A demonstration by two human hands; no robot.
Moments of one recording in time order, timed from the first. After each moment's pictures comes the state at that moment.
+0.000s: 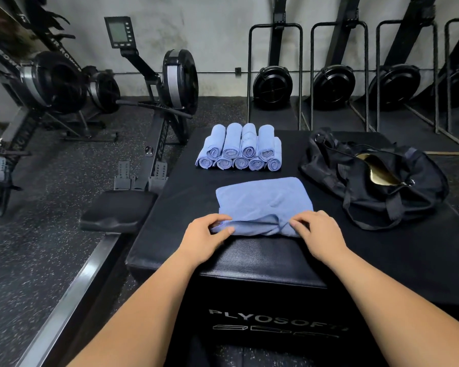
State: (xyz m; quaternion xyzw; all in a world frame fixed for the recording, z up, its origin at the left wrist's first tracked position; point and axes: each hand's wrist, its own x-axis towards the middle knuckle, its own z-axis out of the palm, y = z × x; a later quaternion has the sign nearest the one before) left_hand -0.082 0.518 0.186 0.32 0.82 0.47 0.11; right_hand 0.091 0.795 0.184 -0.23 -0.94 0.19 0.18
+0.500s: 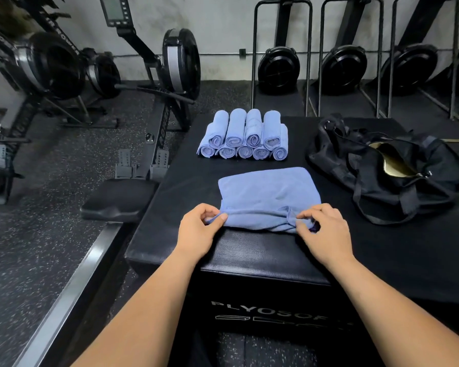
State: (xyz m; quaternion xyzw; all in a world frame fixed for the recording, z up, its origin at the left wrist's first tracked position) left_hand -0.083 0.518 0.176 0.19 0.81 0.55 0.08; right_hand 0.099 0.777 0.169 -0.27 -0.89 0.26 0.25
